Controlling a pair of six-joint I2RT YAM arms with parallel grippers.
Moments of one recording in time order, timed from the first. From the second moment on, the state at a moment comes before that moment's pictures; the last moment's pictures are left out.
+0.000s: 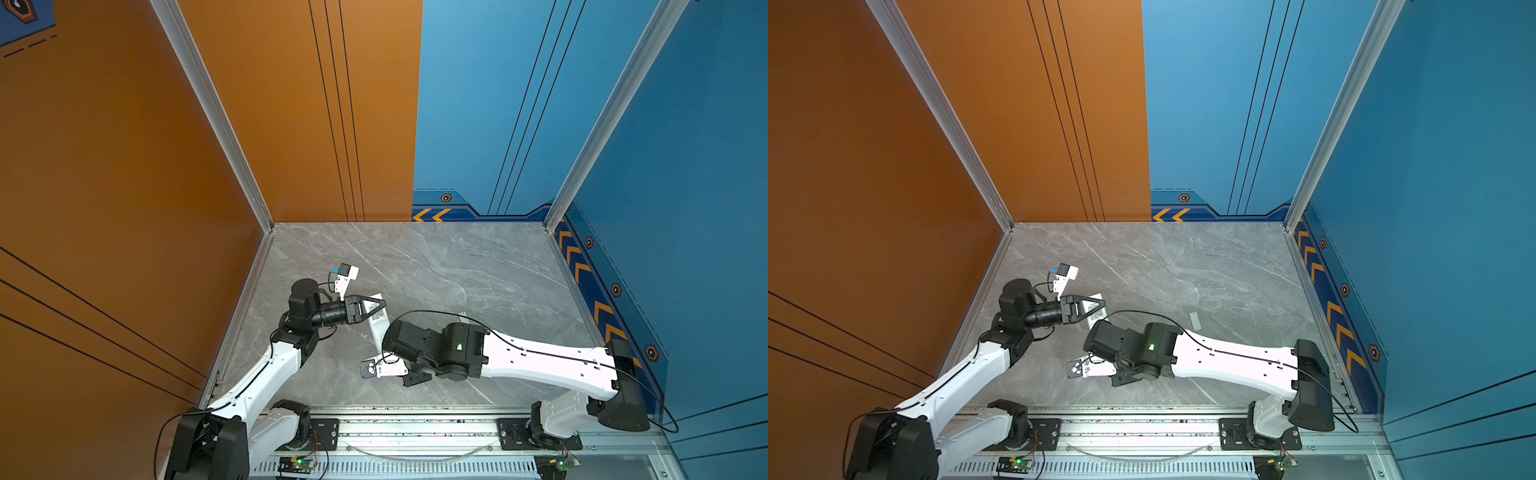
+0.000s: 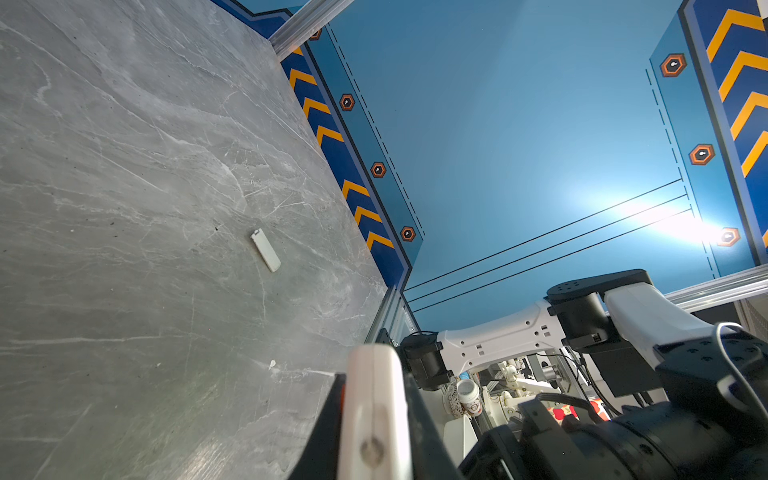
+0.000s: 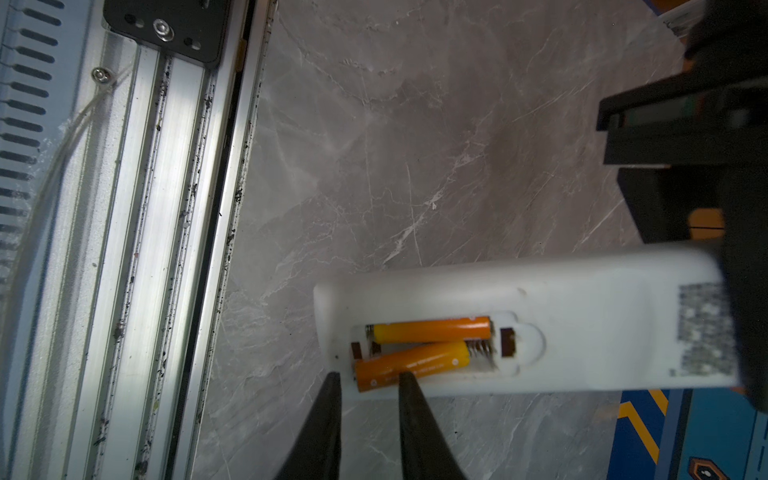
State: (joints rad) left arm -0.23 1.06 0.53 0.33 1.04 -0.86; right arm 1.31 1.53 1.39 -0.90 0.18 -0.59
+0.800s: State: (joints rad) left arm -0.23 1.05 0.53 0.32 1.04 -0.86; right arm 1.31 1.53 1.39 -0.90 0.20 -0.59
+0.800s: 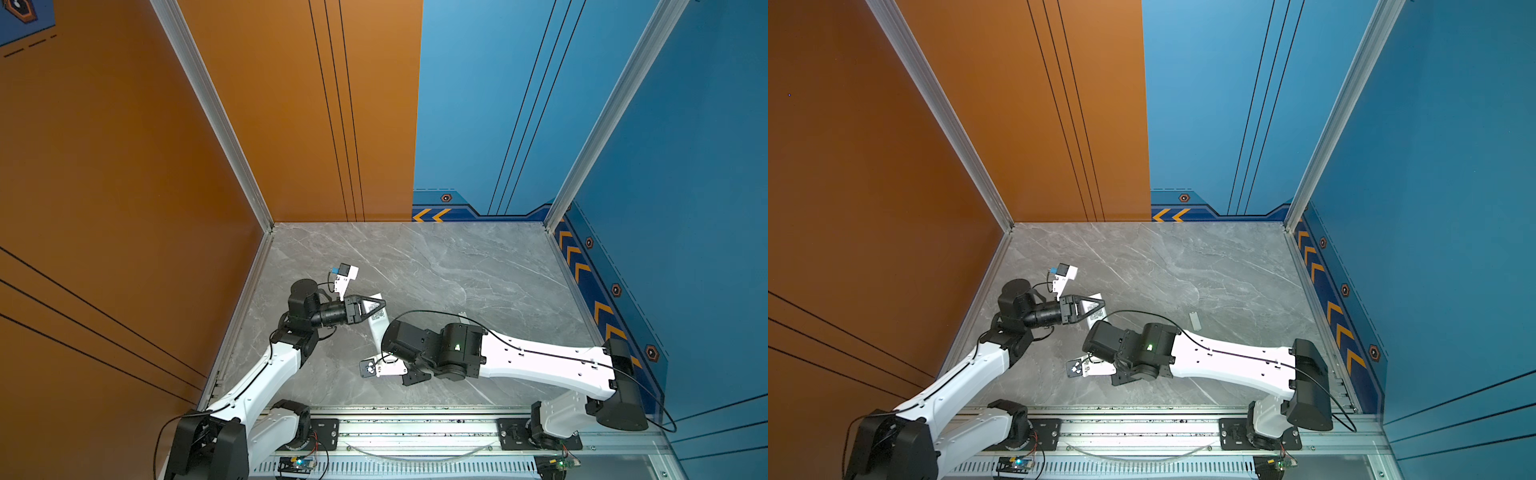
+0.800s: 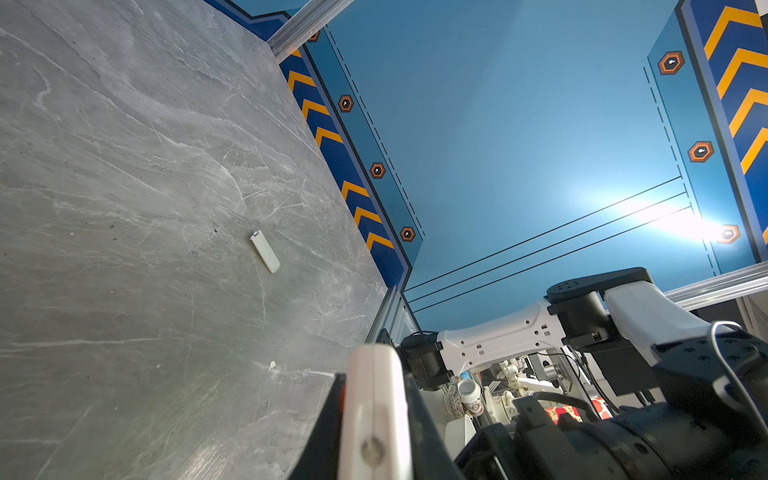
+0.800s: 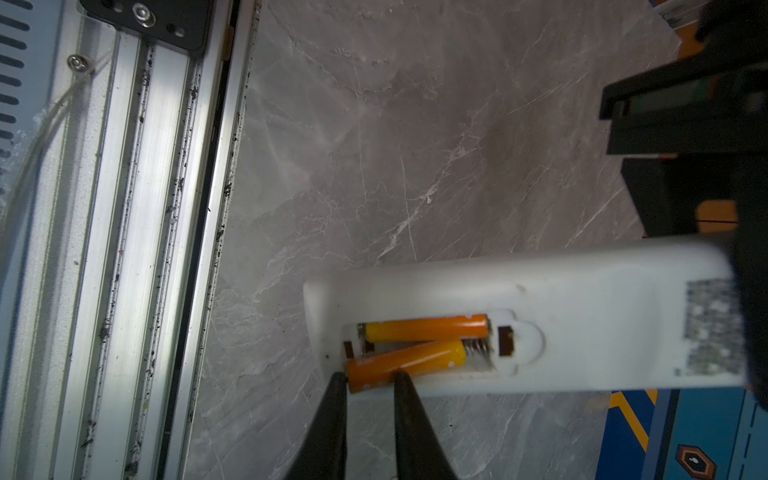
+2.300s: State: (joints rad) left arm -0.24 1.05 0.53 0.32 1.00 -0.81; right arm 1.32 1.60 1.44 -0.91 0.28 -0.59
